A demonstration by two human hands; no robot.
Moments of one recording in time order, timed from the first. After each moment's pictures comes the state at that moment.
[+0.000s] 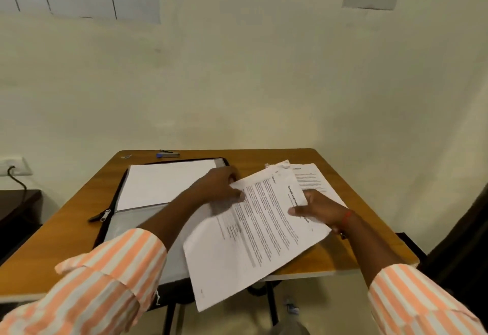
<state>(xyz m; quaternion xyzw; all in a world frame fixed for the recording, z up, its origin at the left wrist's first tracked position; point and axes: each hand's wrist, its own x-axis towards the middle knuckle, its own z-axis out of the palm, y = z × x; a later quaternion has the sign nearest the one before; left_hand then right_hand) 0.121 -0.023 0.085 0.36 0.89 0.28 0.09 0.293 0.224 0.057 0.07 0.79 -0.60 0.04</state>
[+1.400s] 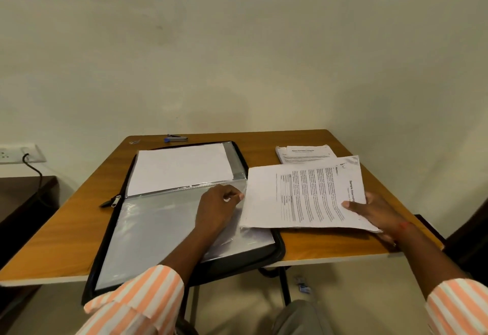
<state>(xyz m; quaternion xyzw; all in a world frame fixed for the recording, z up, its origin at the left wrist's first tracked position) 0.135 -0.043 -0.037 0.26 0.85 0.46 -0.08 0.340 0.288 -0.003 0.23 0.71 -0.65 -0.11</state>
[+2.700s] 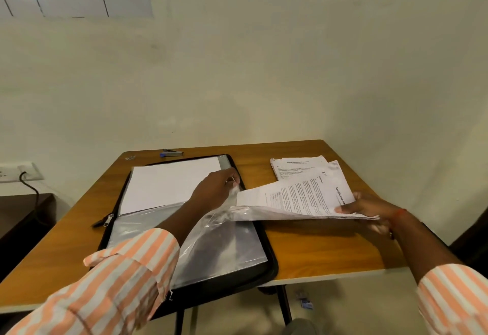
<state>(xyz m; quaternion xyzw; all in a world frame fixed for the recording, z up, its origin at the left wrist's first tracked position) 0.079 -0.012 0.030 0.38 0.88 0.29 -0.04 0.319 0.307 0.040 0.20 0.72 -0.67 0.00</state>
